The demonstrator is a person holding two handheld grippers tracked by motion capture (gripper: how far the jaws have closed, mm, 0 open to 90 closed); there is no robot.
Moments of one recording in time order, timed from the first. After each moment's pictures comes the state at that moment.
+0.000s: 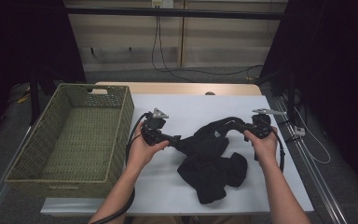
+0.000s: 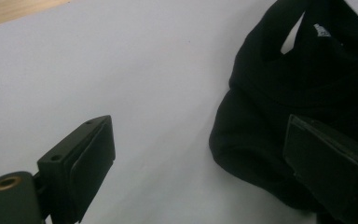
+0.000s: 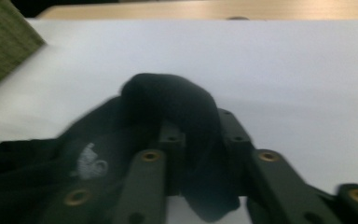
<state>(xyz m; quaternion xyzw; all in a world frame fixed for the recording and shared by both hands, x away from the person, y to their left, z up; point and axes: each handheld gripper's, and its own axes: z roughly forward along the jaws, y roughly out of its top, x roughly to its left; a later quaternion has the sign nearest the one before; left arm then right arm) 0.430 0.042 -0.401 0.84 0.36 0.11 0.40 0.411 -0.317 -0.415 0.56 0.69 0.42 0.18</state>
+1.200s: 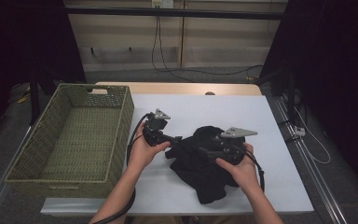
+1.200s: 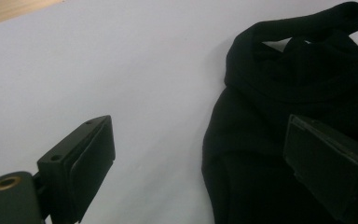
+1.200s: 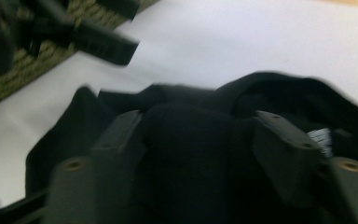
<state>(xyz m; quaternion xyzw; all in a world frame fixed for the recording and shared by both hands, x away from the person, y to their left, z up) 0.429 0.038 -0.403 0.84 0.35 0.11 0.39 0.343 -0.218 -0.412 0.44 0.77 0.44 0.14</state>
